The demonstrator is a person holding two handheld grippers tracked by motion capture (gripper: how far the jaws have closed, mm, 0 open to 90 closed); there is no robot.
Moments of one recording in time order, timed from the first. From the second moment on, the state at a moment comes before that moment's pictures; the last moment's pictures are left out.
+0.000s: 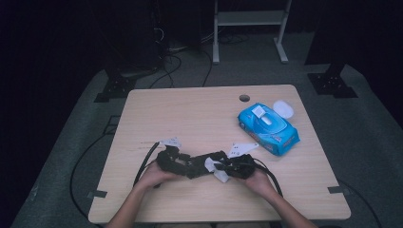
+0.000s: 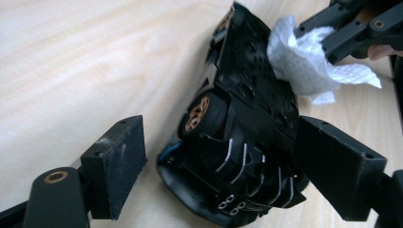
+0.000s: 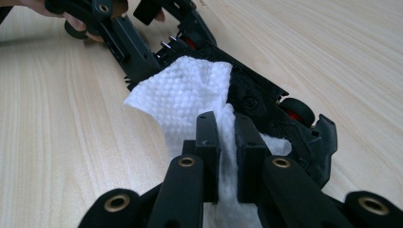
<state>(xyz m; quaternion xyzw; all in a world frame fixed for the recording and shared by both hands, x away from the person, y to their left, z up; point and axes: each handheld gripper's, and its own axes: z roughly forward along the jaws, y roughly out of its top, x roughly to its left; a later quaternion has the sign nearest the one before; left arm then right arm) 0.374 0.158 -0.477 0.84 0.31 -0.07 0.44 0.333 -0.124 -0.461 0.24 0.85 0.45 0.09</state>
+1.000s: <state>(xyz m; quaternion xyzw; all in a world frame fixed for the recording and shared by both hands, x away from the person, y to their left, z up) 0.352 0.144 -0.464 0.87 0.21 0.05 0.45 0.324 -0.129 -0.462 0.24 0.85 0.45 0.11</state>
